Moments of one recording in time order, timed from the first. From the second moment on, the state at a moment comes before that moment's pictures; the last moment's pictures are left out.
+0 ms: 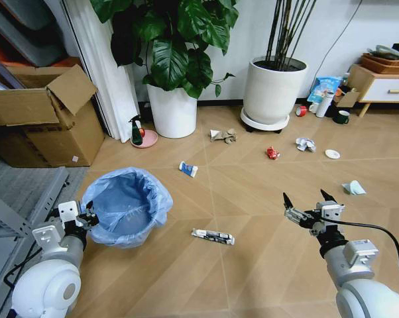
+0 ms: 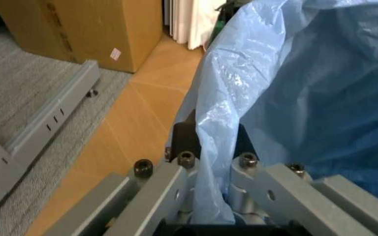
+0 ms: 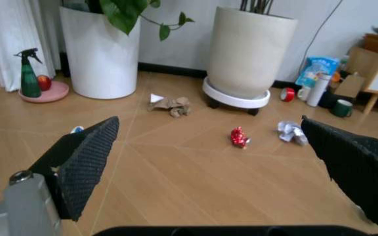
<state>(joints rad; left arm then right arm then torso) 1.48 -1.15 -0.67 -2.28 -0.66 0.55 -0.47 -1.65 1.33 0.75 2.31 0.18 -0.25 -0.05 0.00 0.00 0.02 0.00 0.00</state>
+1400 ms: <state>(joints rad) 1.53 -1.12 -0.73 -2.30 -0.60 0.50 -0.41 -0.62 1.03 -0.35 1.10 0.22 -0.12 -0.56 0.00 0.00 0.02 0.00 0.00</state>
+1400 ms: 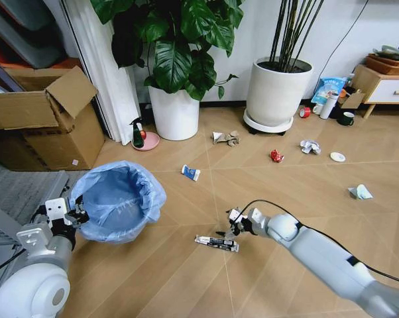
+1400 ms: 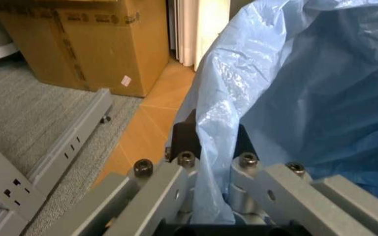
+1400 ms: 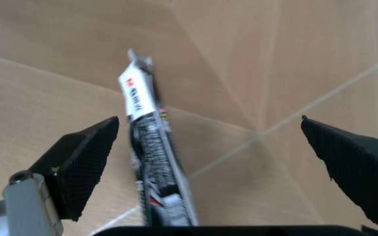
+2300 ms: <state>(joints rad) 1.53 -1.13 -0.71 -2.30 -0.58 0.49 -0.41 -0.64 1.24 -0.25 0.82 0.08 -0.02 -0.56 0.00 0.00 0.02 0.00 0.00</state>
